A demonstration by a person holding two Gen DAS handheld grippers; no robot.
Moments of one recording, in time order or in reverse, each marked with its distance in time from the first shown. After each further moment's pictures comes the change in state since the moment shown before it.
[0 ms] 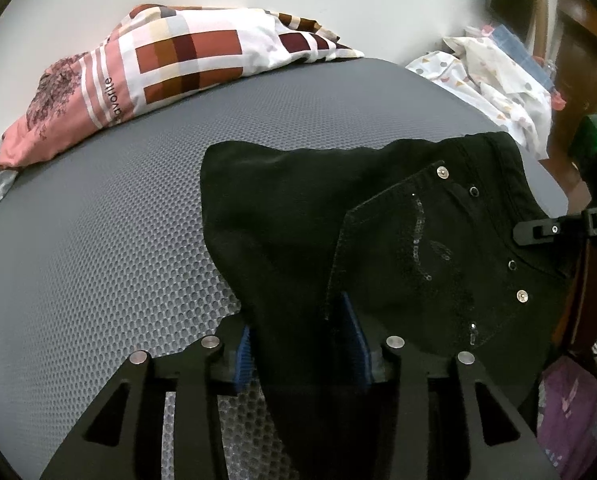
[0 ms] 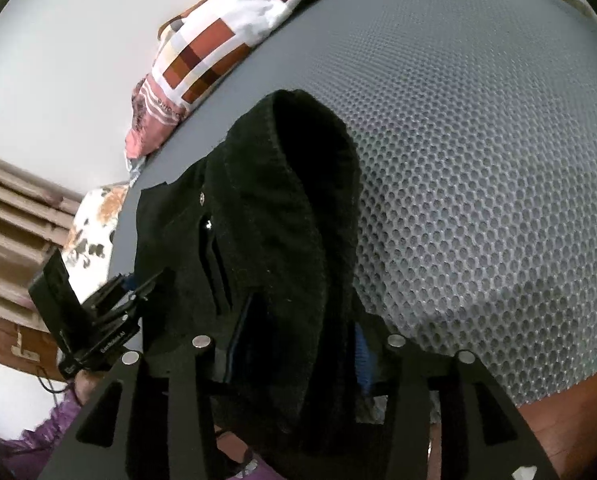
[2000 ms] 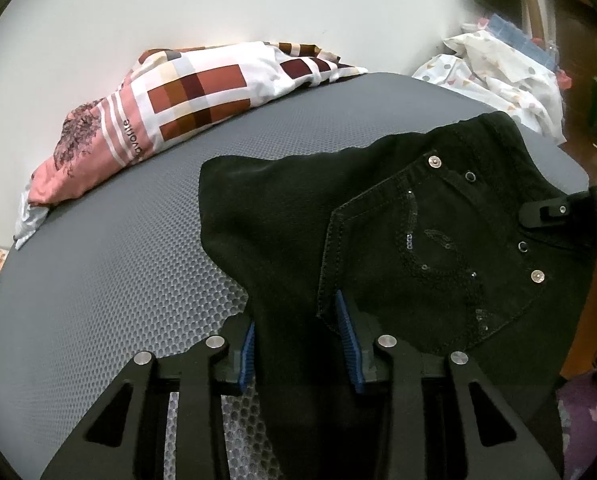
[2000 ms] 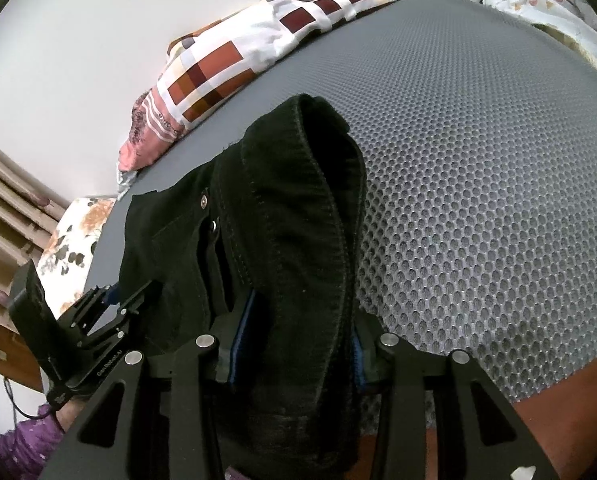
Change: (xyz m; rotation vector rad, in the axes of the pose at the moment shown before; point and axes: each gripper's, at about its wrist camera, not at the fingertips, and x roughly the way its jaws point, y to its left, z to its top) left arm -0.003 -0.026 -0.018 0.094 -0.120 0.154; right arm -0.008 0.014 -0.038 -0.014 -0.173 -0.084
